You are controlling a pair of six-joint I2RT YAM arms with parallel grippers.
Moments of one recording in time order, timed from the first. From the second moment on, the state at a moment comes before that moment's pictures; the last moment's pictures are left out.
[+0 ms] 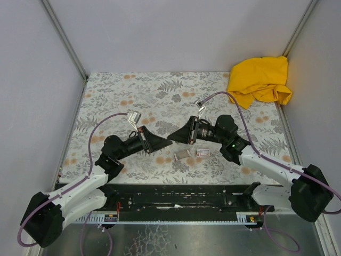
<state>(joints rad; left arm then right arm) -0.59 0.87 0.36 0.71 0.56 -1.24 0.73 1.19 0.69 0.52 -0.60 0.98</state>
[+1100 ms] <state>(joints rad) -0.79 1.30 0.74 -0.38 0.14 -0.59 0.73 0.86 0.63 -0.16 -0.15 0.51</state>
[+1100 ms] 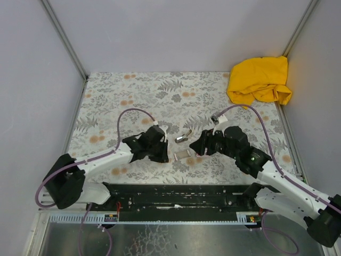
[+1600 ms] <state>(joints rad) -0.87 1.56 0.87 -0.53 0.04 -0.49 0.73 0.82 0.57 -0.17 -0.14 0.51</state>
